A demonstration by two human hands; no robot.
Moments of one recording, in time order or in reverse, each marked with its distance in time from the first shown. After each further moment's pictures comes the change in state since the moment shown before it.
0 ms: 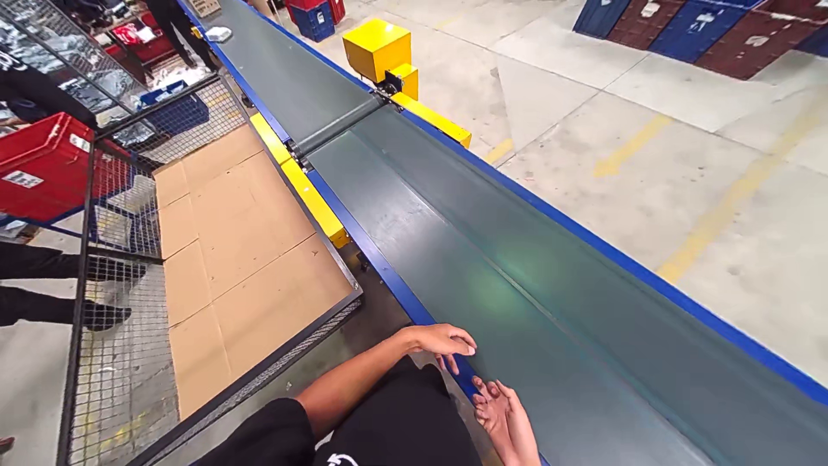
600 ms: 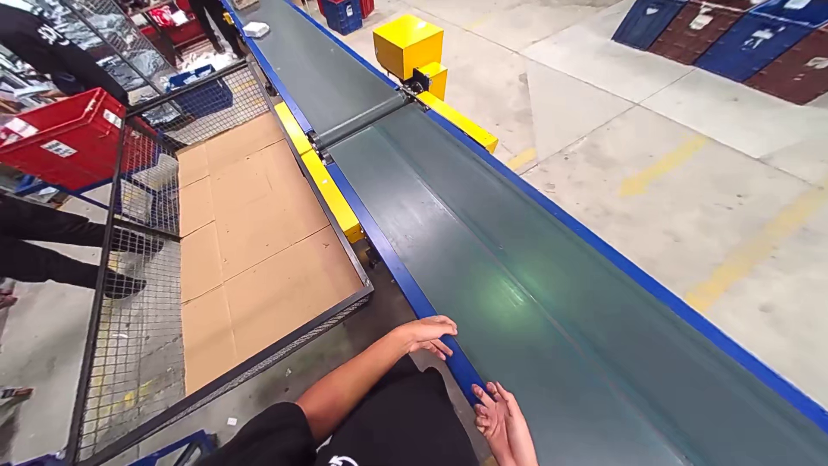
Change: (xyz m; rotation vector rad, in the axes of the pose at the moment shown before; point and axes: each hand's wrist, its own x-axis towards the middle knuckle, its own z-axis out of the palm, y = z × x) left_hand -0.023 -0.030 -0.016 -0.664 0.235 -0.063; right_hand 0.005 0.001 0.022 -0.161 0.057 0.051
